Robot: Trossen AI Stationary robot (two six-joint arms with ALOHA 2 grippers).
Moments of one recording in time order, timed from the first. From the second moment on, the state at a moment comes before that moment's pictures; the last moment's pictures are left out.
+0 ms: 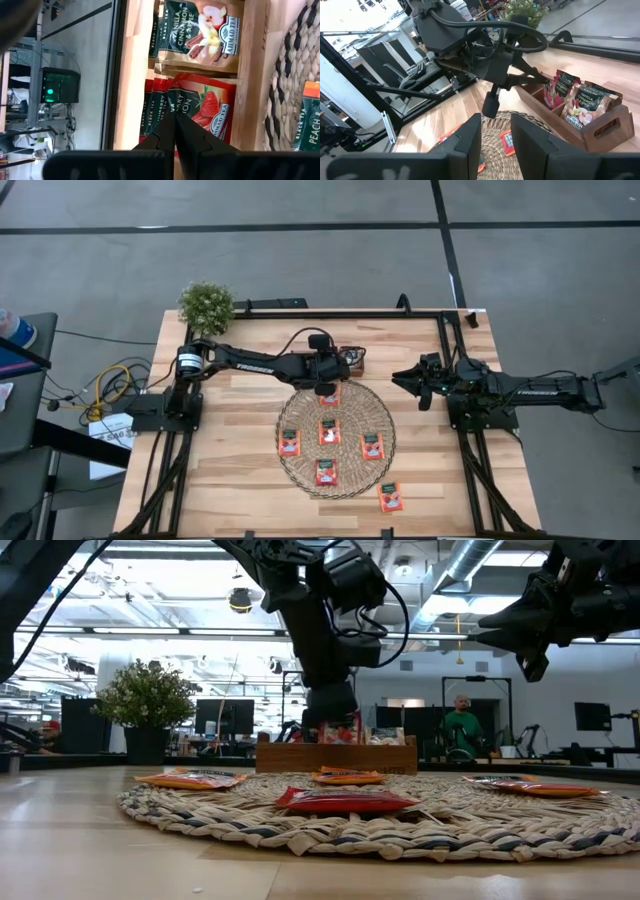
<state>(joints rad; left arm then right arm) 0.10 2.05 1.50 -0.42 -0.69 0.32 -0.11 0.37 0.15 0.10 0.03 0.47</state>
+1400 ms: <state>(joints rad) 0.07 1.98 1.51 -0.45 -1.01 0.45 -0.11 0.37 0.15 0.10 0.03 0.47</state>
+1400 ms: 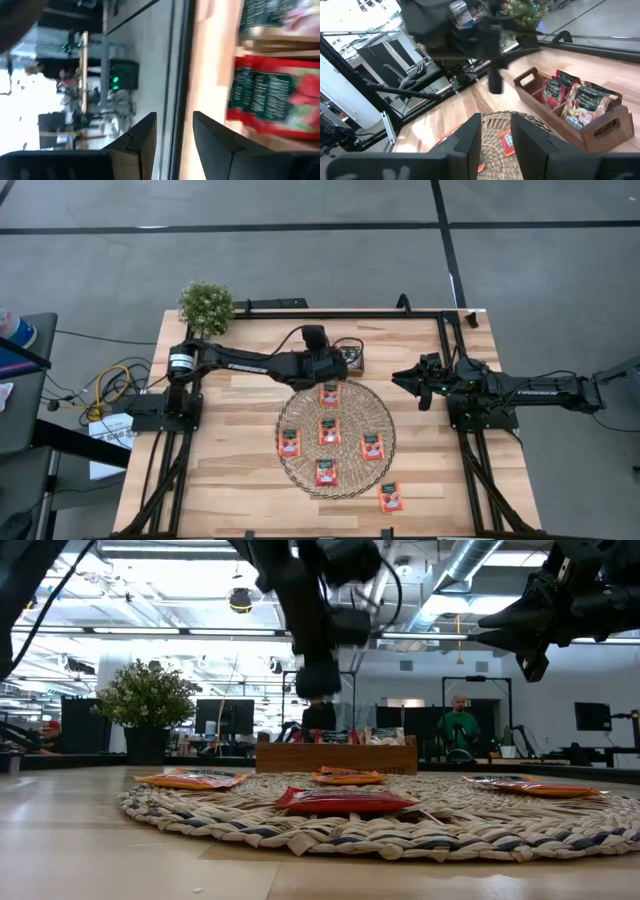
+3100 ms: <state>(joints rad) -0.33 2.06 1.50 -0.62 -0.02 -0.42 -0.11 0.37 0.15 0.08 0.03 0.46</state>
